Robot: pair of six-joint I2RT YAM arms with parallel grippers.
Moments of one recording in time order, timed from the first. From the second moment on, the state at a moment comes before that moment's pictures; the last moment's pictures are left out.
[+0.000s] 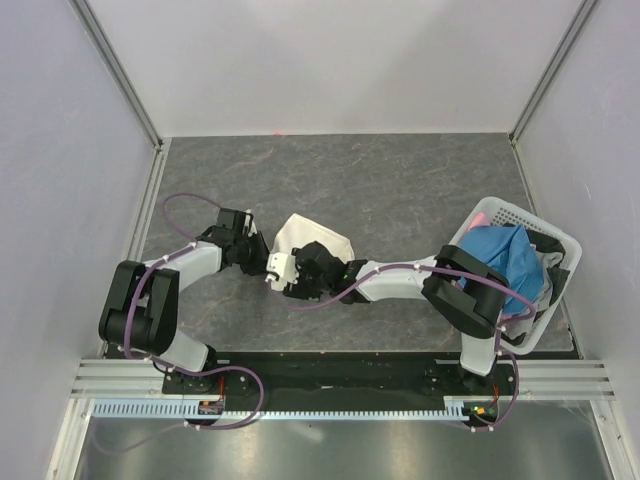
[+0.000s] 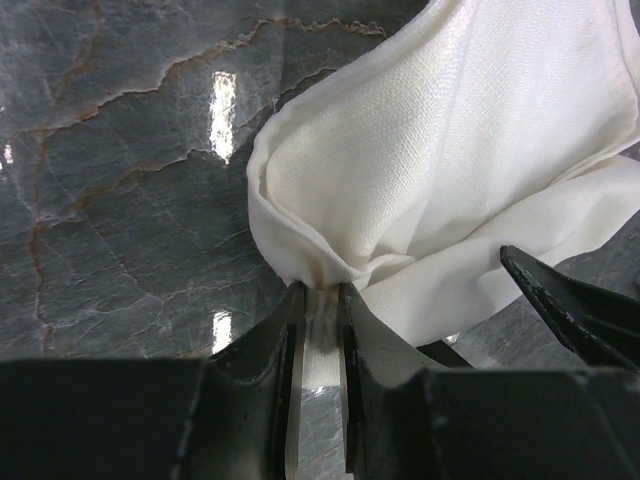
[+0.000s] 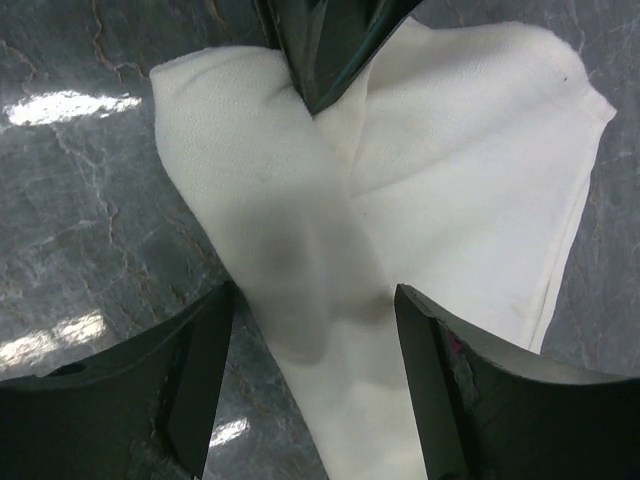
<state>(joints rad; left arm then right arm) -0.23 1.52 0.71 -0.22 0.32 -0.55 1.04 1.86 1.04 0.08 0.11 -0.47</state>
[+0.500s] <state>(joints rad) -0.23 1.53 0.77 -0.25 0.30 -0.50 1.03 1.95 1.19 -0.06 0.02 -0.49</state>
